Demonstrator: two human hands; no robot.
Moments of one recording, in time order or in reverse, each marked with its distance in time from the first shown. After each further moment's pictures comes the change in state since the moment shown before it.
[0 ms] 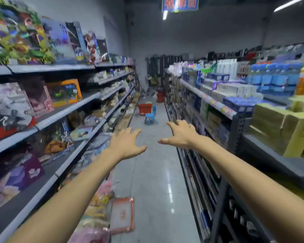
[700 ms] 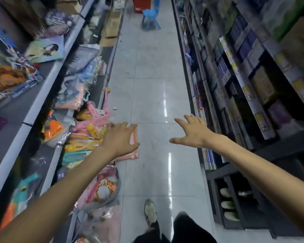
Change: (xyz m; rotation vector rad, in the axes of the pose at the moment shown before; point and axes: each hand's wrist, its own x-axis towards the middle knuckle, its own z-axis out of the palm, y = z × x) left_hand 0.158 -0.186 0.315 0.011 -0.477 0.040; right_hand 0.237 0.036 0.313 0.015 -0.589 0.041
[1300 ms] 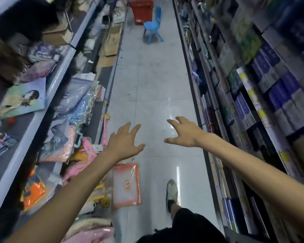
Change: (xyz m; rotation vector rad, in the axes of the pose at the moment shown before) left_hand 0.389 -0.068 -0.088 -0.146 -0.010 -0.050; right_hand 0.354 0.061 -0.194 0.056 -0.016 -0.082
